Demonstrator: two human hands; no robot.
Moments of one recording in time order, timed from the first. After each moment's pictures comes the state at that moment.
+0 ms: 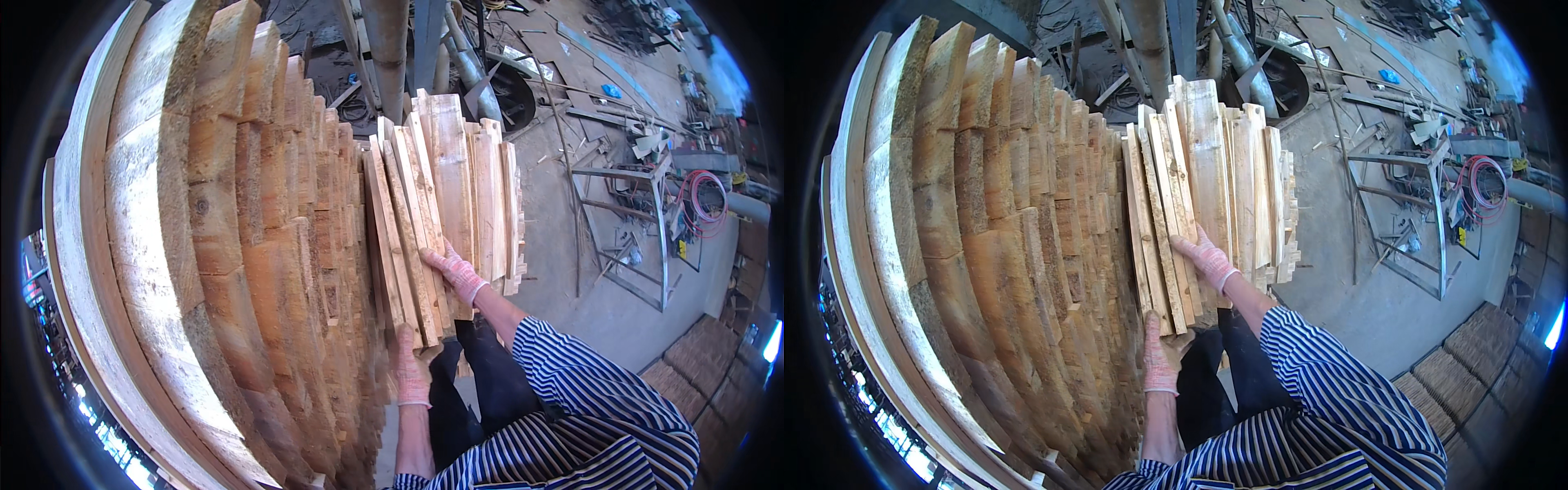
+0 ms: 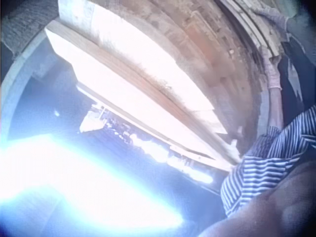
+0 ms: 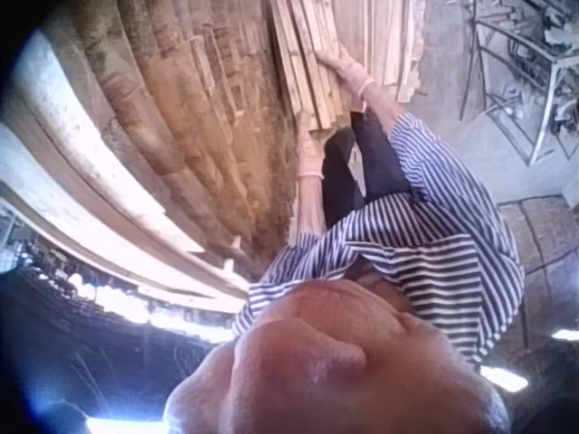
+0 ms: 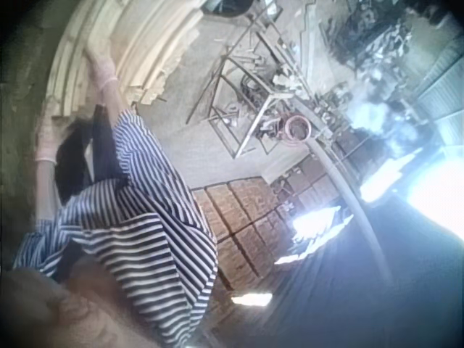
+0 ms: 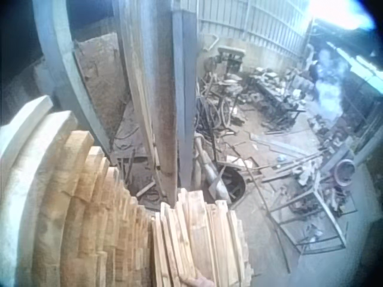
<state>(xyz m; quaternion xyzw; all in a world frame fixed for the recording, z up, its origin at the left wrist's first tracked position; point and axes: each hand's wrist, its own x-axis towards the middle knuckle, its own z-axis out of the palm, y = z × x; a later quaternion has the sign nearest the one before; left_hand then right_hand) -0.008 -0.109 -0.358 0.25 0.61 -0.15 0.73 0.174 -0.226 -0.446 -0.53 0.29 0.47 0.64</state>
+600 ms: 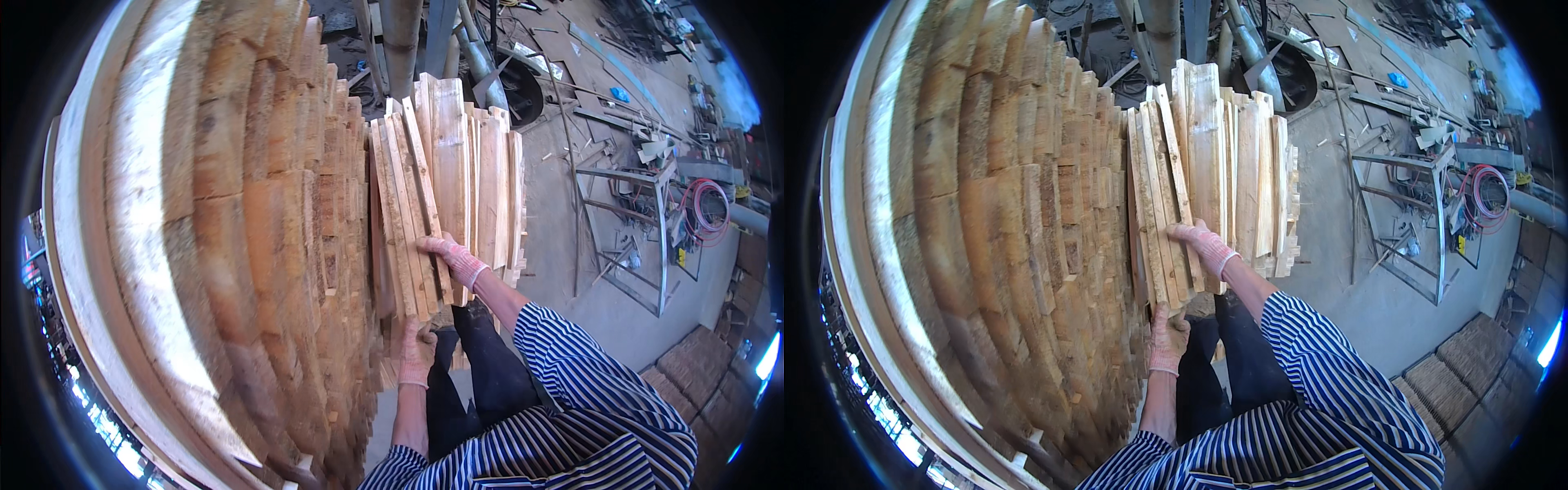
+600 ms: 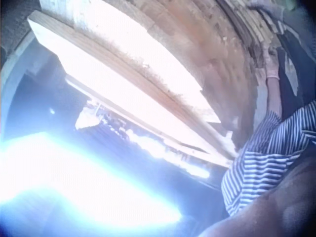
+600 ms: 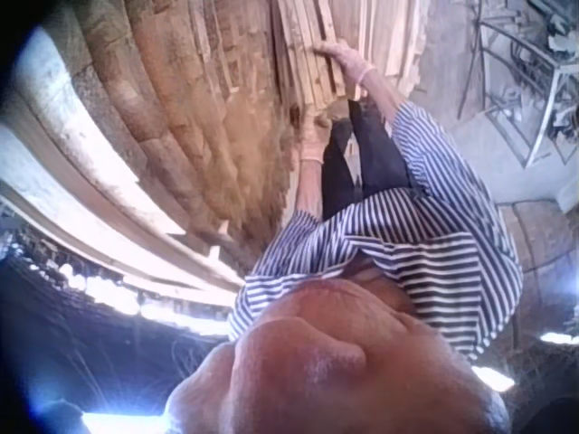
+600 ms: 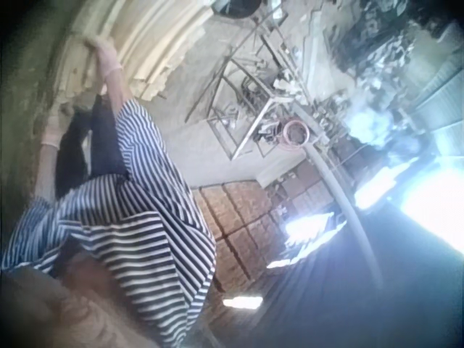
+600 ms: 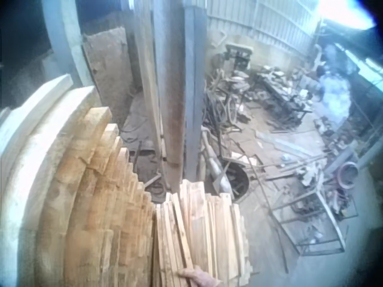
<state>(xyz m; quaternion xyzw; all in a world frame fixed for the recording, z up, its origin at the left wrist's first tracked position) -0.056 -0.135 -0.418 0.14 0.56 -0.07 0.81 0.172 -0.223 -0.453 -0.53 0.30 0.49 0.63</state>
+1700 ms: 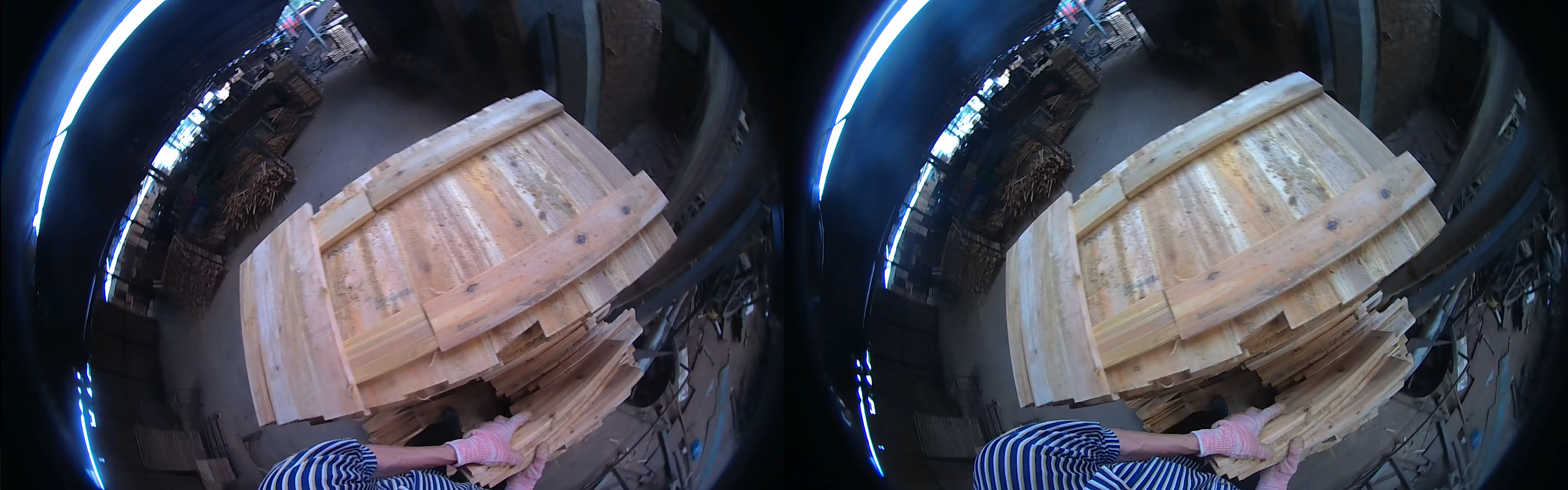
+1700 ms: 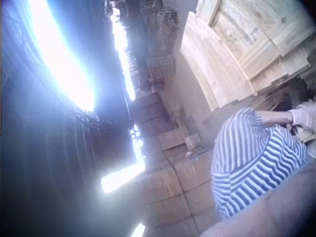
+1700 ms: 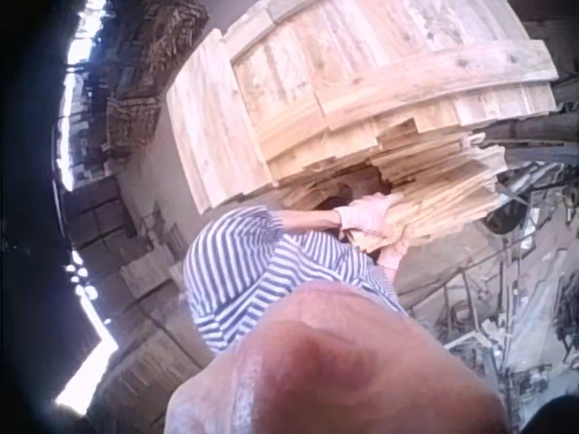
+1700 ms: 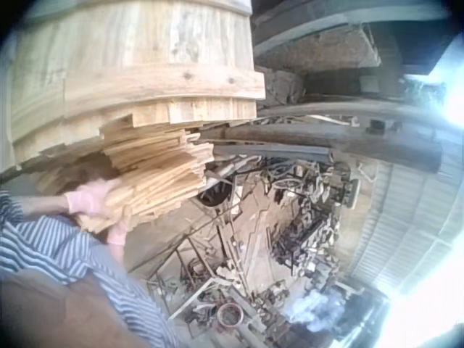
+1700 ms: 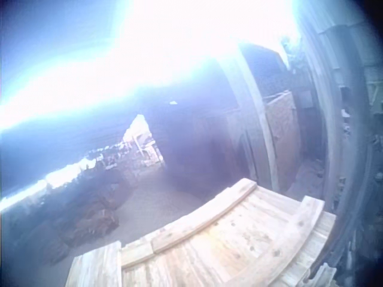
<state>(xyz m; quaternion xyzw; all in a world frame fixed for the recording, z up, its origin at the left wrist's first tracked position) -0.027 -0.136 -0.062 0.70 0.33 -0.33 0.54 -0.005 -0.340 -0.201 -0.30 0.23 0.48 0.79</state>
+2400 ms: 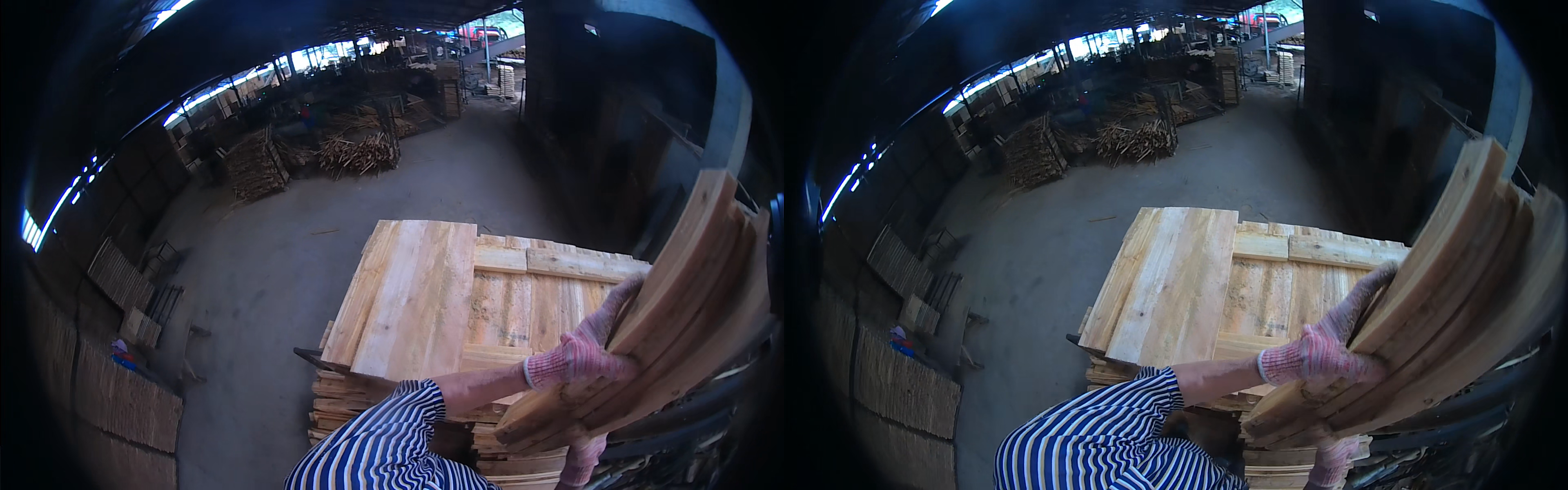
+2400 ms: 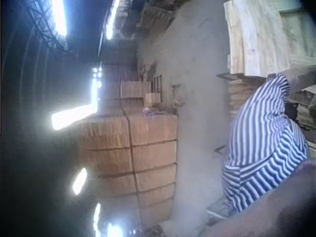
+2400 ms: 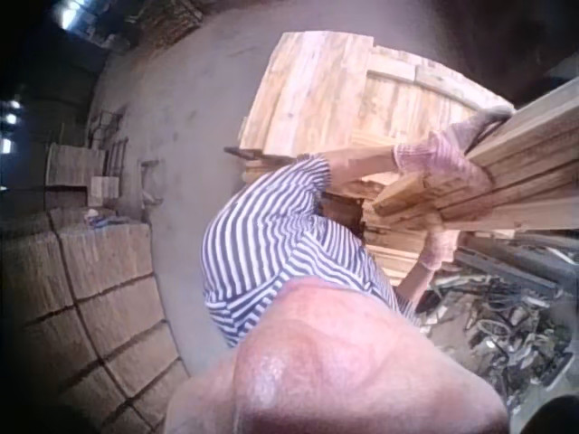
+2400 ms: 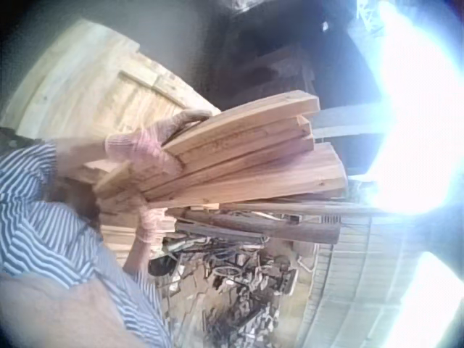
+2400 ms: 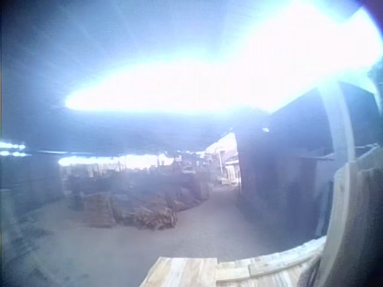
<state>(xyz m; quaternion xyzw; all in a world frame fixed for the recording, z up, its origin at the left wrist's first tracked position) -0.042 0.025 0.230 0.57 0.03 0.44 0.69 0.146 -0.143 0.014 -0.63 -0.58 0.19 0.48</state>
